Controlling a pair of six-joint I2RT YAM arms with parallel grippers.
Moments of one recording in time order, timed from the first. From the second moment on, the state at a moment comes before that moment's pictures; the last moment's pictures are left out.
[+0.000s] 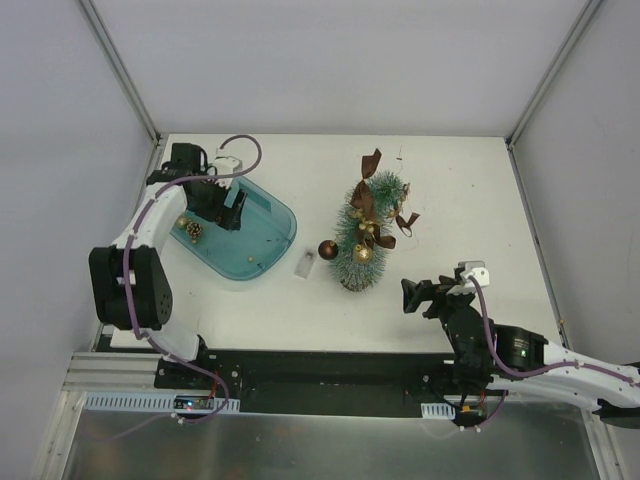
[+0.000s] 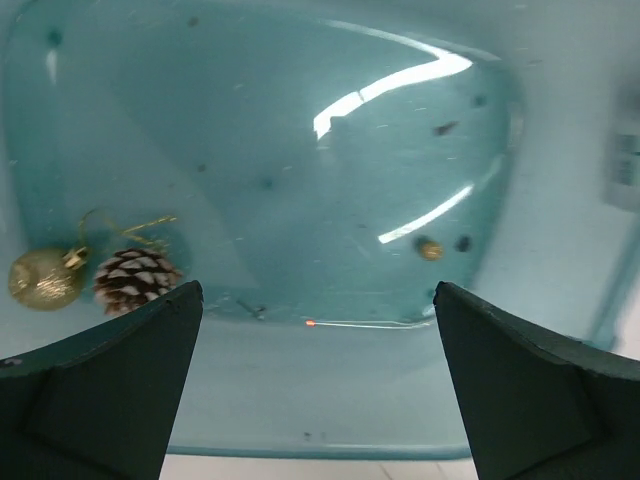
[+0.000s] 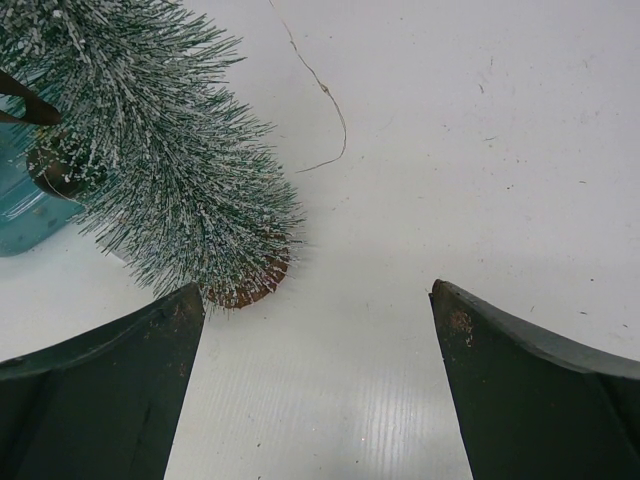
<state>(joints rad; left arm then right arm) -0.03 1.54 1.27 -0.79 0.39 0.39 1.35 0.21 0.39 -0.54 1.07 0.54</state>
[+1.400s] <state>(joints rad) 0.11 1.85 1.31 -0.70 0.12 0.47 1.35 0.20 0.39 -0.52 1.06 0.47</state>
